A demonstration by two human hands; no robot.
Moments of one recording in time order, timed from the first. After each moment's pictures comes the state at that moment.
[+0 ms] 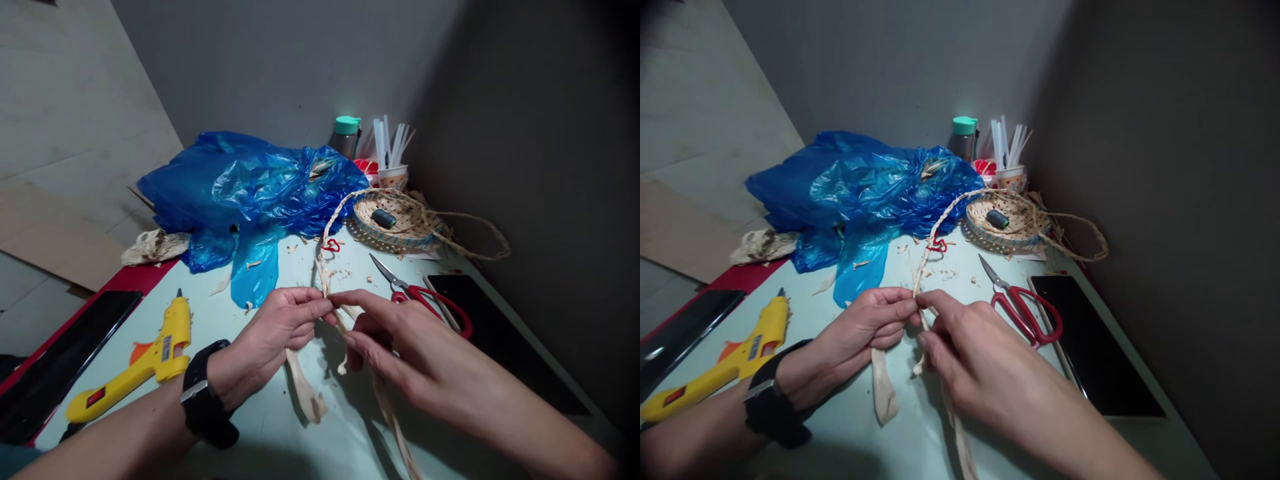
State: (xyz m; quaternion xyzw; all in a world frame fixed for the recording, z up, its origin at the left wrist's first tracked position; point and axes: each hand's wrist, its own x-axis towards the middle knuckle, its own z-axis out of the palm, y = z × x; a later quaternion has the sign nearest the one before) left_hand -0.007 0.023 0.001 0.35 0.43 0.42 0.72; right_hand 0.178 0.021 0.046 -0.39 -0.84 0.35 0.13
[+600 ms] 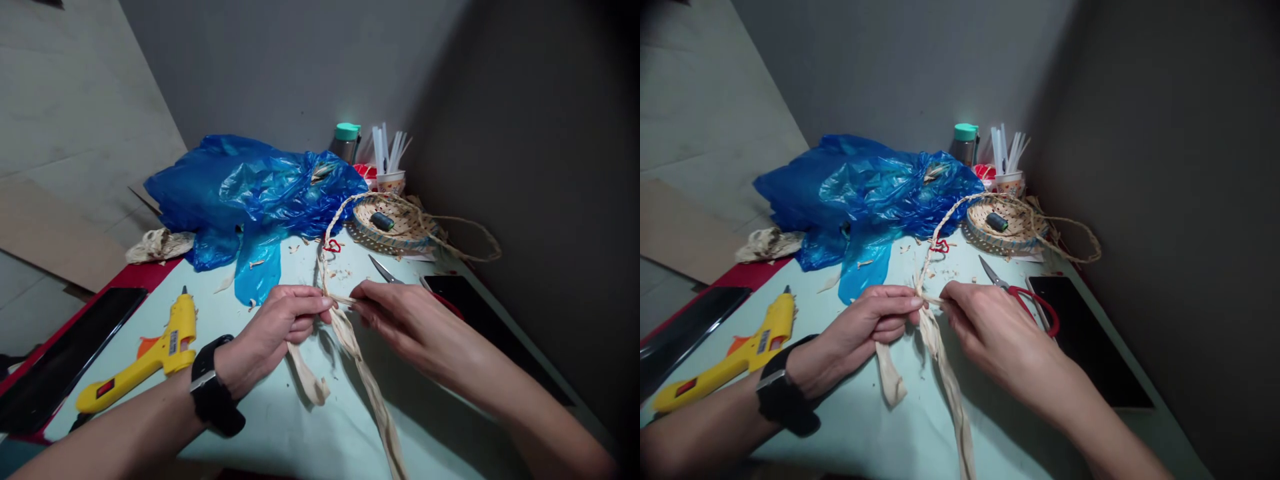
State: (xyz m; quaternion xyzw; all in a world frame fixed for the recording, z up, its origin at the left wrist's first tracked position) left_hand -0.010 0.022 0.005 0.37 0.44 0.41 0.71; right_hand 0.185 0.039 0.042 -0.43 -0.87 0.22 0.11
